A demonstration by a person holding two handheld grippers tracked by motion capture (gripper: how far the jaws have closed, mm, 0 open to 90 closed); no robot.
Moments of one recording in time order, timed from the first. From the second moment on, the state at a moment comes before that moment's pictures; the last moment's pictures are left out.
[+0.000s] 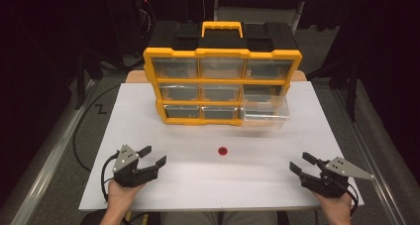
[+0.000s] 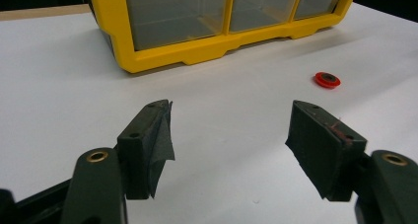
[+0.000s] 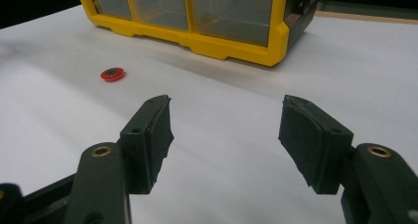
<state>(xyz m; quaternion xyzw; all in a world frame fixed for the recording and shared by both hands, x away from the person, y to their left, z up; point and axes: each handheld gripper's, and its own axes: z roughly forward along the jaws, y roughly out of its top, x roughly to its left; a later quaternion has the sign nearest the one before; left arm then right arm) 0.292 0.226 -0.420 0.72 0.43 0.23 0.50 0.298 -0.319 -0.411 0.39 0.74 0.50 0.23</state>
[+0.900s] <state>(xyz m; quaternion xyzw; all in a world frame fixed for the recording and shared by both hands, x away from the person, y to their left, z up) 0.291 0.226 -0.419 0.72 0.43 0.24 0.50 0.297 -0.317 -0.409 0.39 0.73 0.50 0.24</state>
